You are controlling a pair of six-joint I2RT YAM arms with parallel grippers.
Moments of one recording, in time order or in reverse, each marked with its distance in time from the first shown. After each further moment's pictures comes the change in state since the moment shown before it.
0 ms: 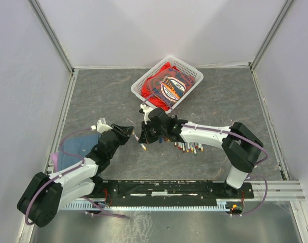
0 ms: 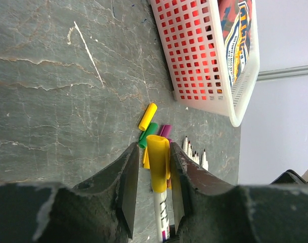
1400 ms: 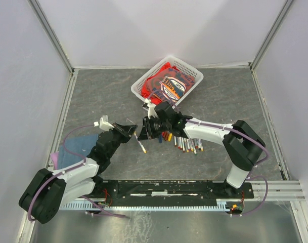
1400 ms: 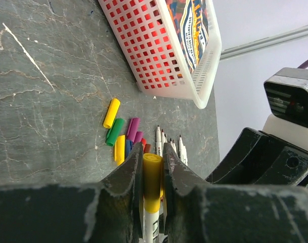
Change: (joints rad) left arm 0.018 0.051 -0.032 0.229 0.145 0.071; right arm -0.094 -0.008 -0.020 0.079 -0.237 0.071
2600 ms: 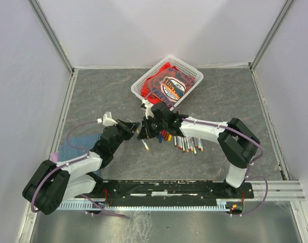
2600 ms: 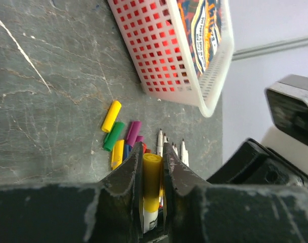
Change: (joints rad) left arm -0.006 0.101 0.069 -0.007 0.000 -0.053; right arm -0.003 0.063 0.040 -0.019 0.043 -0.025
